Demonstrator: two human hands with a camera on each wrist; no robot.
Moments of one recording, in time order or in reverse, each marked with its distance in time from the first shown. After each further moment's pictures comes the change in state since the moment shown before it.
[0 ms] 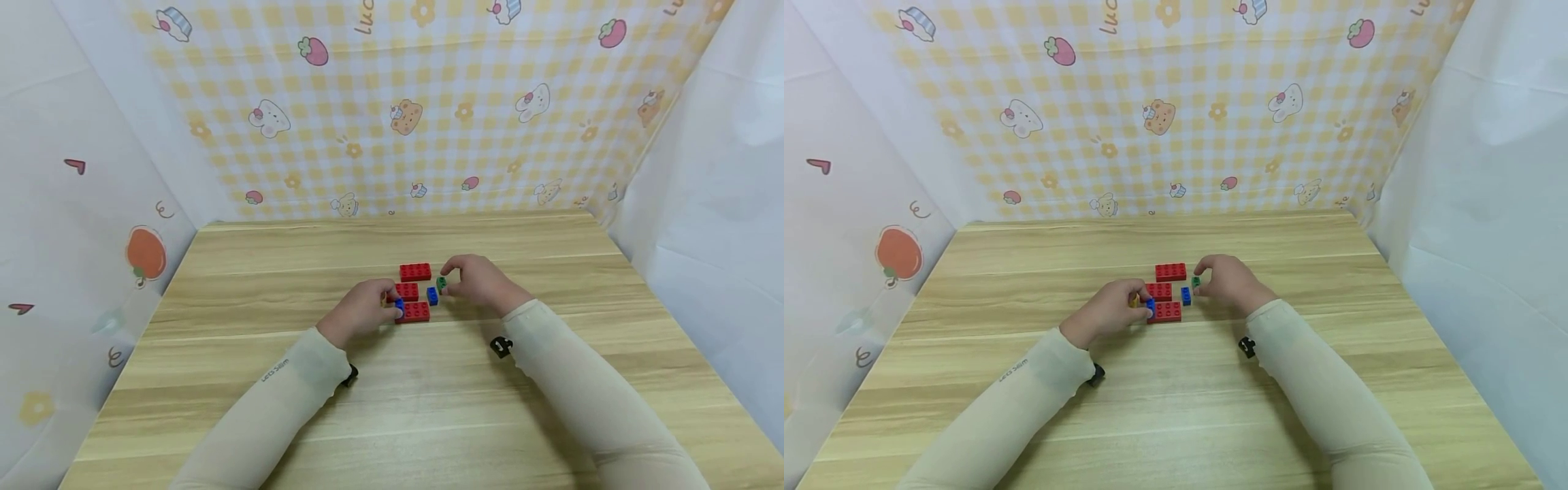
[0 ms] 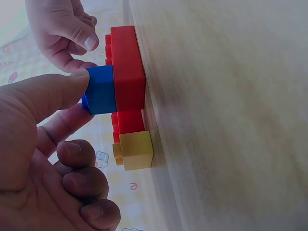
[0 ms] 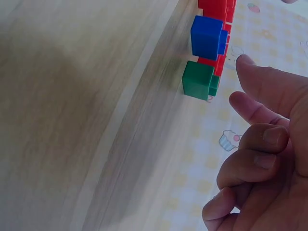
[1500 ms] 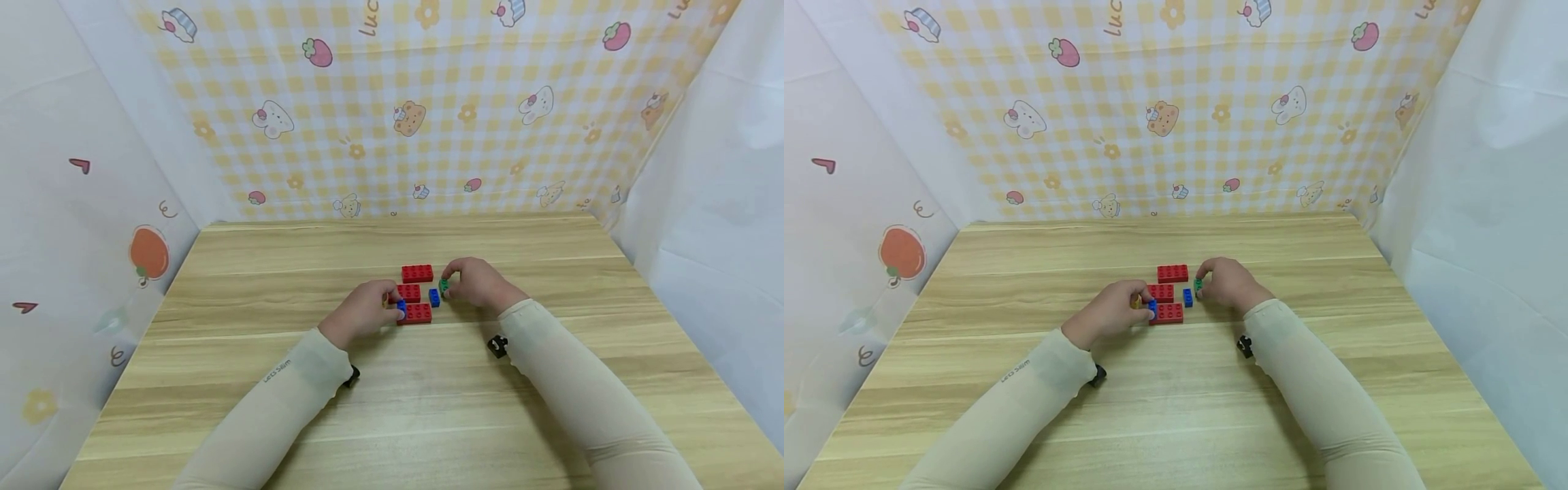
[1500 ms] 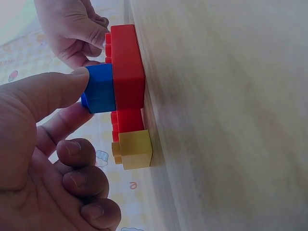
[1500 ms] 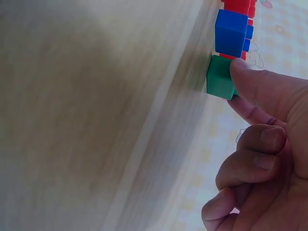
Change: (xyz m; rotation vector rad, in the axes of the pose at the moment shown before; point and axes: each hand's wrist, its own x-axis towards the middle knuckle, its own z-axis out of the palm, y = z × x) left_hand -0.002 0.002 -0.001 -0.015 -0.009 -0.025; right_hand 0.014 0.004 0.008 0.013 -0.035 0.058
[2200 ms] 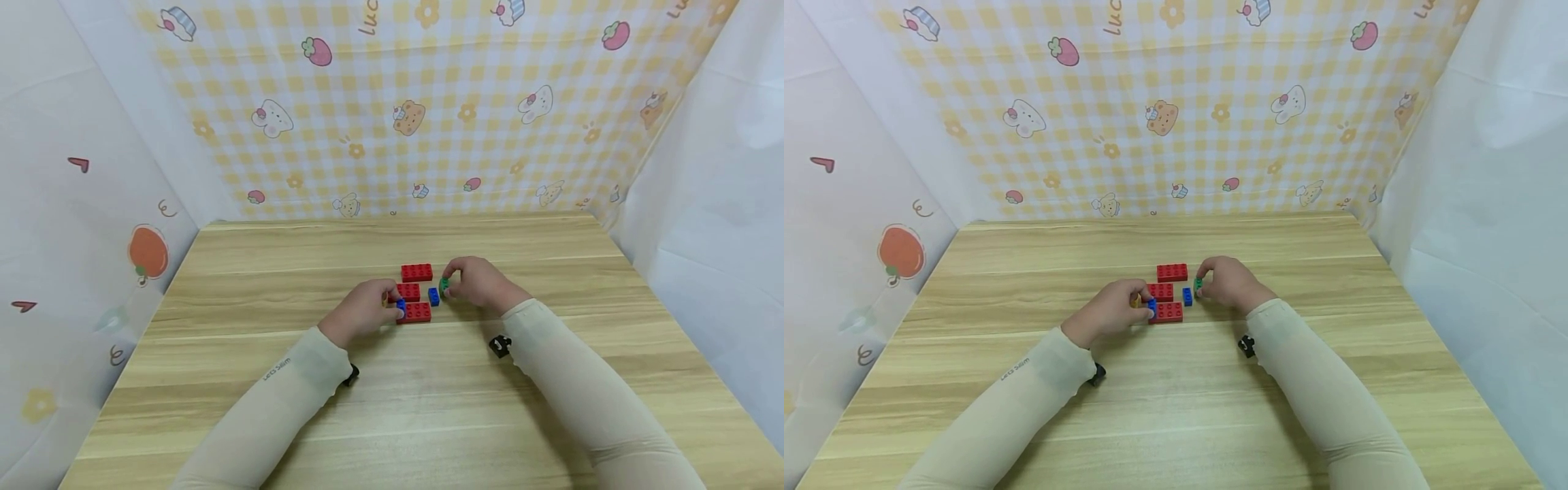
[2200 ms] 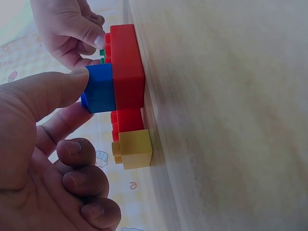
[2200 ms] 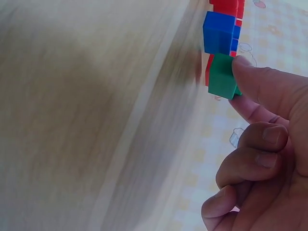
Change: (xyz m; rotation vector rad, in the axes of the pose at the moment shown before) left_hand 0.001 0.000 0.000 0.013 0.001 0.009; right_hand -0.006 -0.002 -0.004 -0.008 0.005 -0.018
